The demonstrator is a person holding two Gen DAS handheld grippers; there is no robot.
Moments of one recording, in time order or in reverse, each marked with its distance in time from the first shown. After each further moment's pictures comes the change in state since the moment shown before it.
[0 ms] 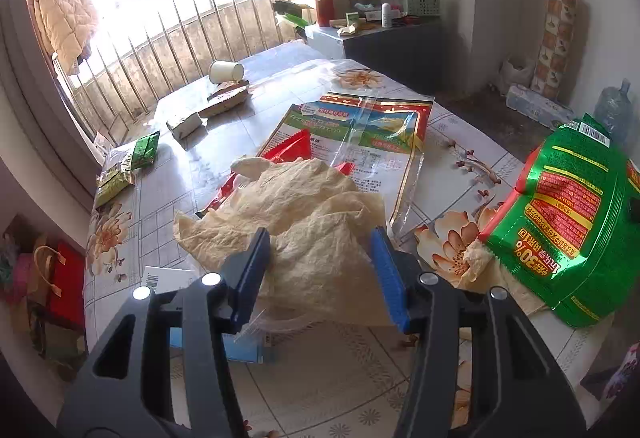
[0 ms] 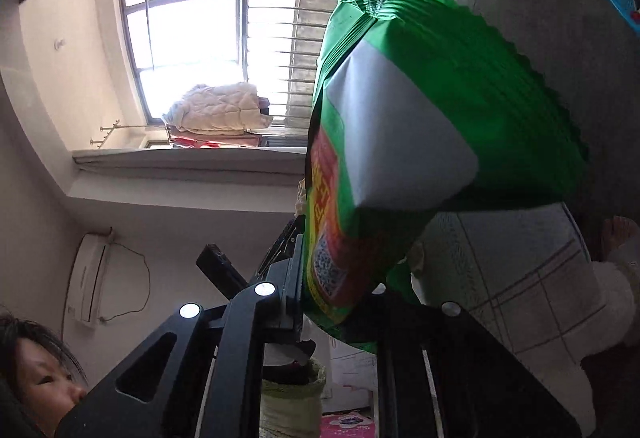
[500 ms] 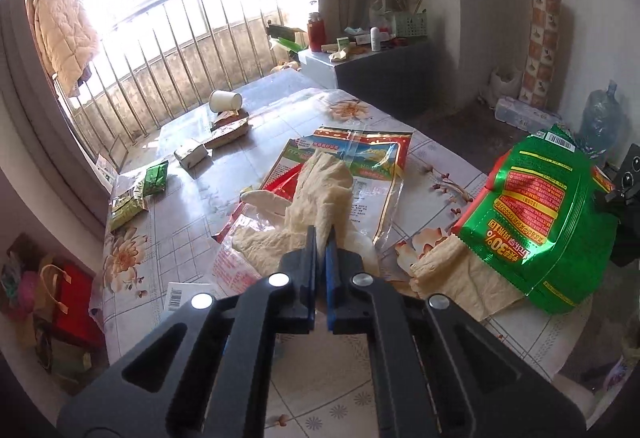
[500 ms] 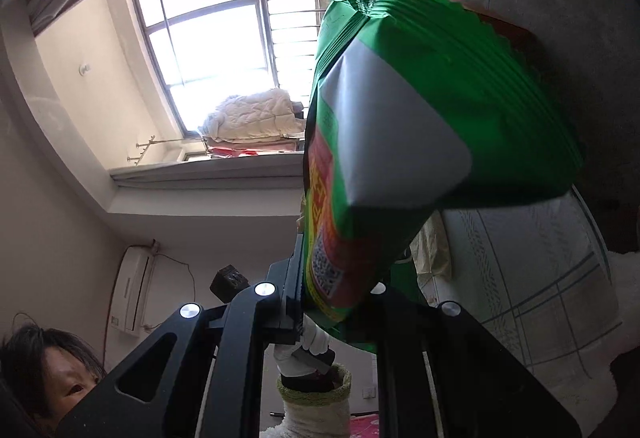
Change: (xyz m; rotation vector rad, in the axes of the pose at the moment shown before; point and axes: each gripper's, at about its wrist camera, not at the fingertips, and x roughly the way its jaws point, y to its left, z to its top) left arm -0.063 -0.002 0.010 0.011 -0.097 -0.034; right arm -0.001 -0.022 0.002 0.049 -0.006 0.165
